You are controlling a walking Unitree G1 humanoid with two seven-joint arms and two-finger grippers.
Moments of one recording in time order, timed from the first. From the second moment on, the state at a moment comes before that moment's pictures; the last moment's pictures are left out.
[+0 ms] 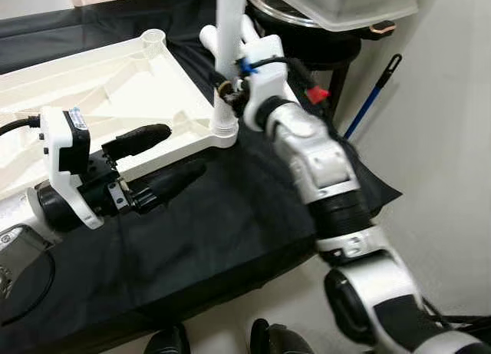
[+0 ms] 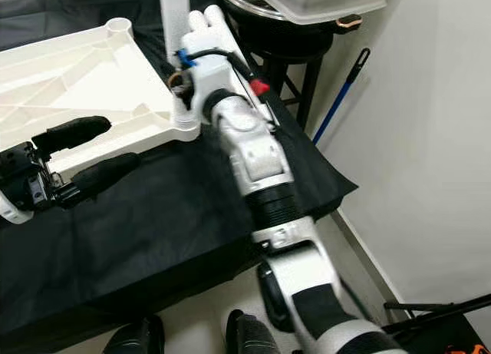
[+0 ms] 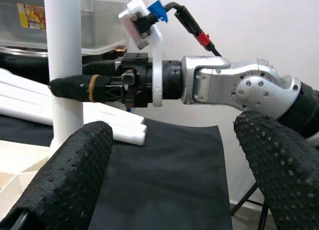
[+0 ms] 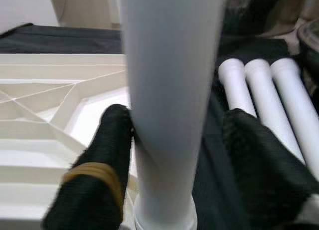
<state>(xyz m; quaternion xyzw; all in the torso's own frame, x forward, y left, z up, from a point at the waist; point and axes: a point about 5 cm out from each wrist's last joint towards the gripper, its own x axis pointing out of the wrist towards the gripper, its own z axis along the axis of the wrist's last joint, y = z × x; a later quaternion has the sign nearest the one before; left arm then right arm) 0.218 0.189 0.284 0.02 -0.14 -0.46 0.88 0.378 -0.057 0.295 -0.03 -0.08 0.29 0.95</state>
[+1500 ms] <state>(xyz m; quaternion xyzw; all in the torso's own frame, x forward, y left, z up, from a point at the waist) 0.193 0.189 0.291 0.01 -0.11 -0.46 0.88 0.397 -0.088 0.326 -0.10 -0.11 0.55 0.82</state>
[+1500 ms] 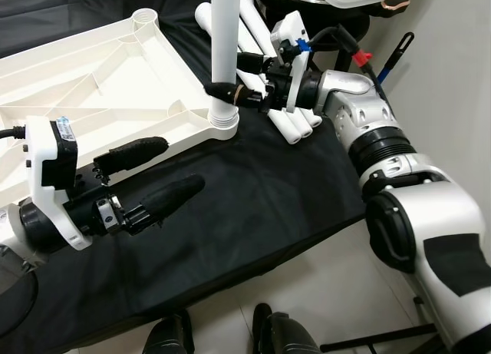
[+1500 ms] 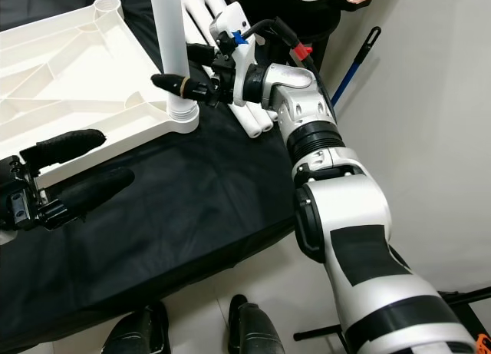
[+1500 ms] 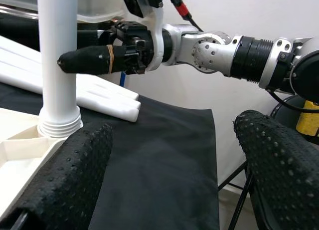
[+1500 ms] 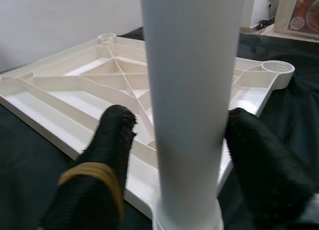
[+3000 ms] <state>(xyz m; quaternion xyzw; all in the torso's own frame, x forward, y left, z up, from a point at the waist) 0.213 0.175 0.296 0.02 -0.17 -0.47 0.87 0.368 -0.010 0.257 -0.07 -0.10 0.18 0.98</state>
